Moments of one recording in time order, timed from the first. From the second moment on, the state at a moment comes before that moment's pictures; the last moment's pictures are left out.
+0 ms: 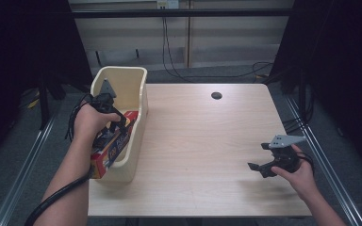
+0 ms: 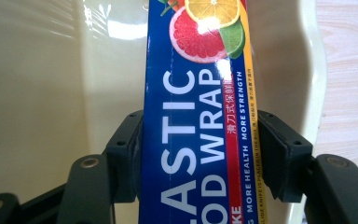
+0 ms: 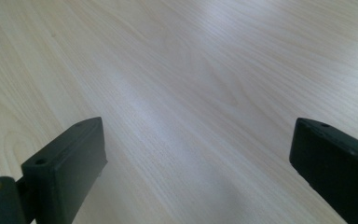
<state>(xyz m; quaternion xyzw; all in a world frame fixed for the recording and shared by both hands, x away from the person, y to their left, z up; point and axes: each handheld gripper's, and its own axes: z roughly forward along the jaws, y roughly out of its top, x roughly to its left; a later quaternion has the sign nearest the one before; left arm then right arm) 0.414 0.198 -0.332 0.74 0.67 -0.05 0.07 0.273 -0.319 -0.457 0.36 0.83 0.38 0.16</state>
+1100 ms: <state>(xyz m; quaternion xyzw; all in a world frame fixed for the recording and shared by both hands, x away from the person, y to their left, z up) 0.414 0.194 -0.335 0.74 0.66 -0.04 0.08 0.273 -0.319 -0.458 0.36 0.84 0.38 0.16</state>
